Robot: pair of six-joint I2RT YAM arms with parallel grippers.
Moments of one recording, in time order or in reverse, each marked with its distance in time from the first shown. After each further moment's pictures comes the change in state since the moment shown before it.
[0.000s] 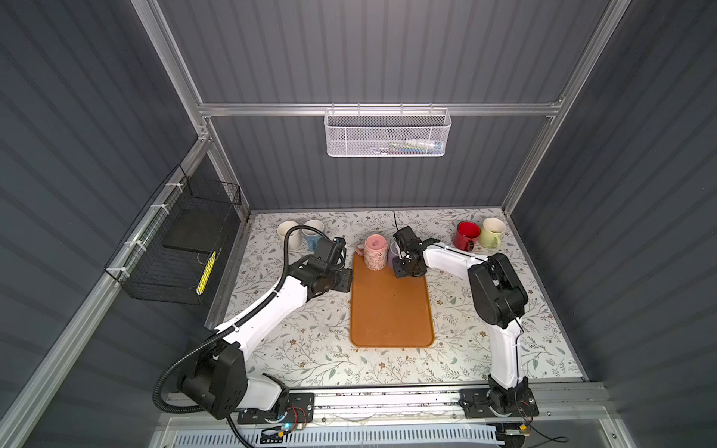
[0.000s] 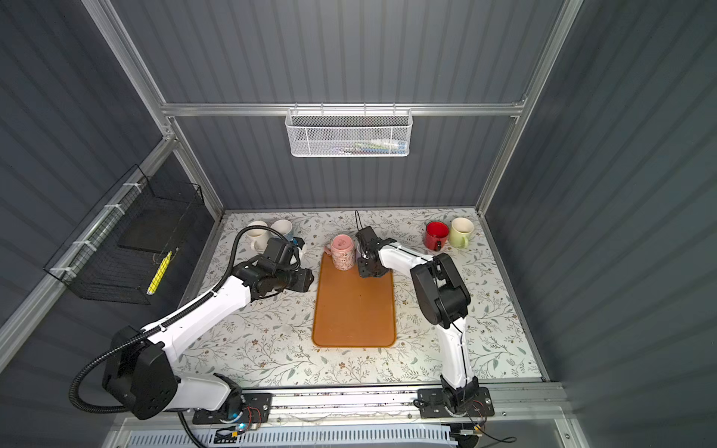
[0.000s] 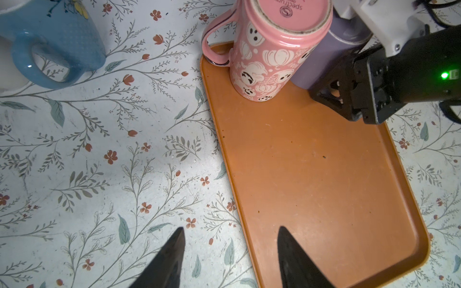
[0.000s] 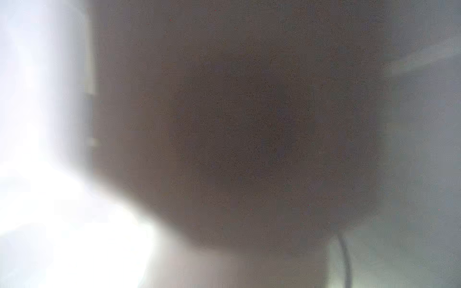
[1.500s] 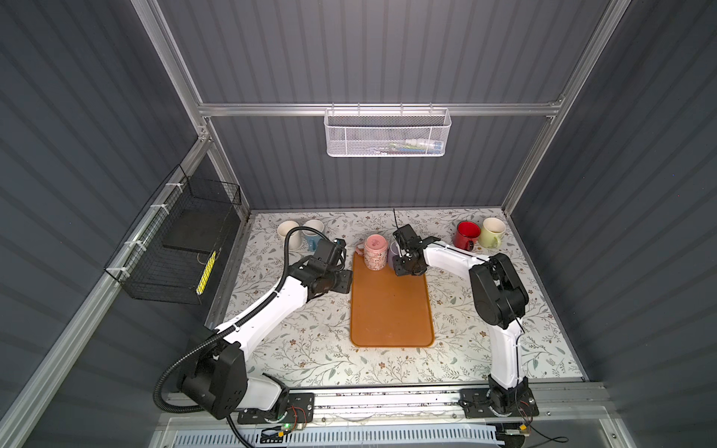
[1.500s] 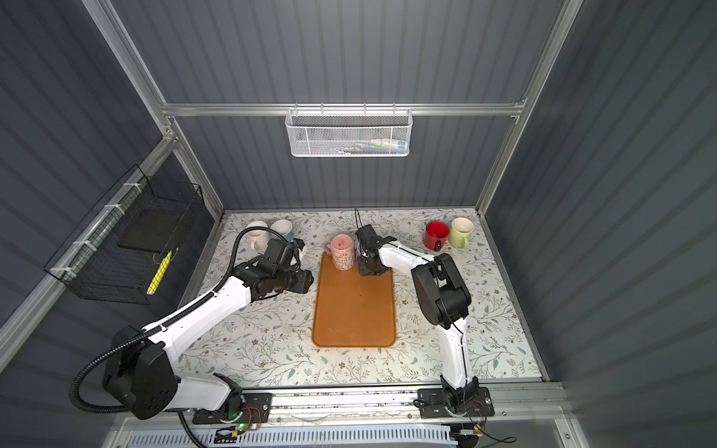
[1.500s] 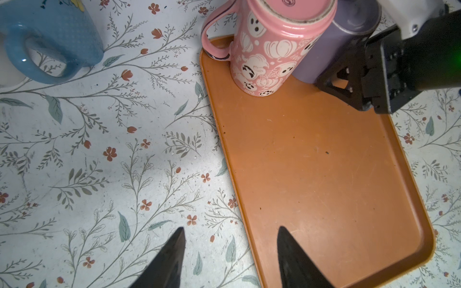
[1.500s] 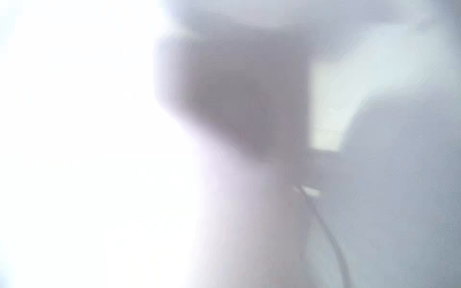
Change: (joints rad) left arm 0.000 0.000 -0.008 -0.003 0.000 0.008; right arm 0.001 -0.025 0.017 -0.024 0.013 0.000
